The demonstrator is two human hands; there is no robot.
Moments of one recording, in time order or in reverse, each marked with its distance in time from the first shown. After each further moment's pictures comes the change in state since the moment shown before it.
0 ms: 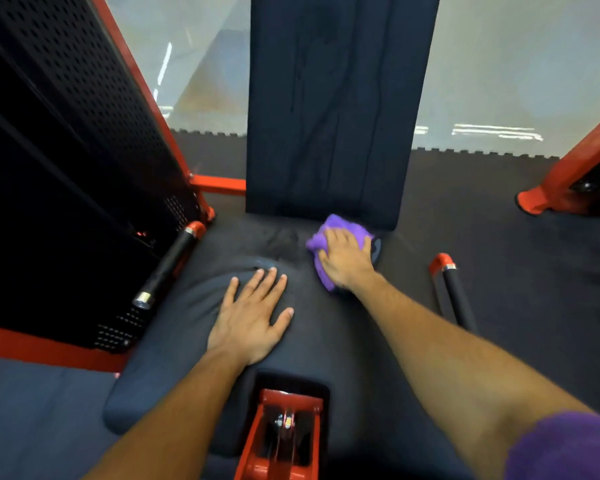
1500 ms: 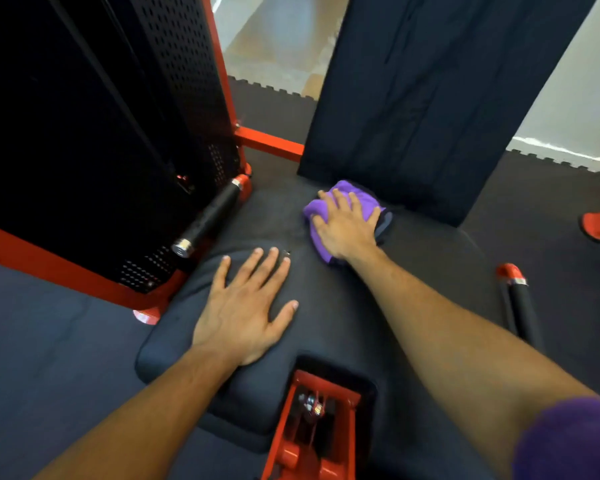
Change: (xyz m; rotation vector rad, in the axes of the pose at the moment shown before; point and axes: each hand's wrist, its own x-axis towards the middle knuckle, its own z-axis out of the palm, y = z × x) left_hand -0.053 -0.057 0.013 -0.001 0.150 -0.094; right_hand 0.044 -0.095 0.041 -0.035 -0.061 -0.094
